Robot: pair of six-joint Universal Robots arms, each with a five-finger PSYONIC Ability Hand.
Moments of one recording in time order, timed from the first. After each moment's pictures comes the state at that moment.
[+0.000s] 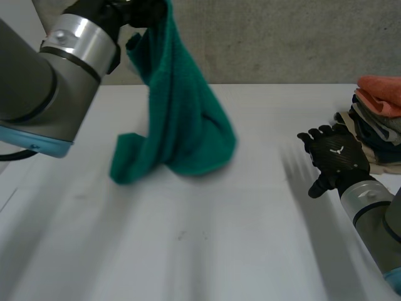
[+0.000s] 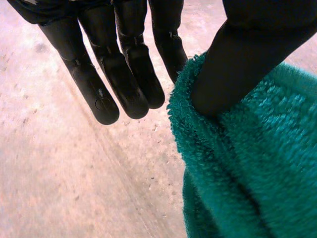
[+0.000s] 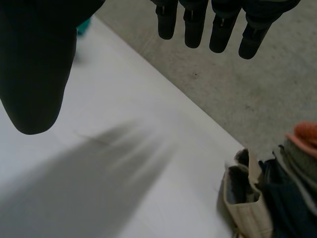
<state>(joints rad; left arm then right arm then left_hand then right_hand) 4.22 -1.88 -1.12 3.49 -1.40 3.25 1.81 -1.34 1.92 -0.41 1.45 2.72 1.16 1.20 1.19 1.20 0.96 0.23 0.21 0.22 0.22 0.04</state>
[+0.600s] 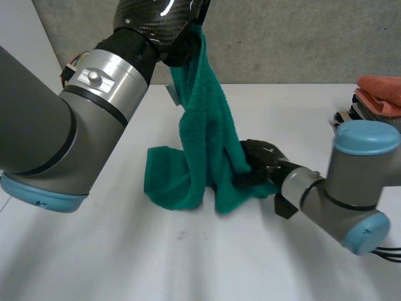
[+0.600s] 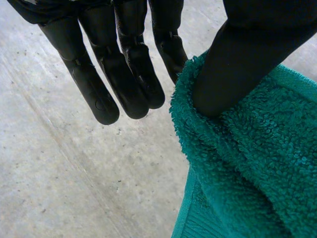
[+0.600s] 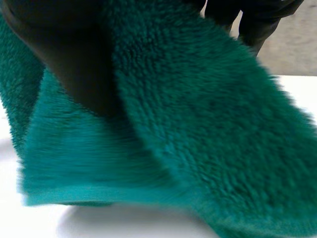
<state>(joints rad) 4.07 -1.78 -1.28 3.47 -1.42 3.43 2.00 -1.00 1.48 -0.16 1.20 3.35 1.16 1.20 1.19 1.20 0.96 1.05 1.03 1.01 1.01 0.84</state>
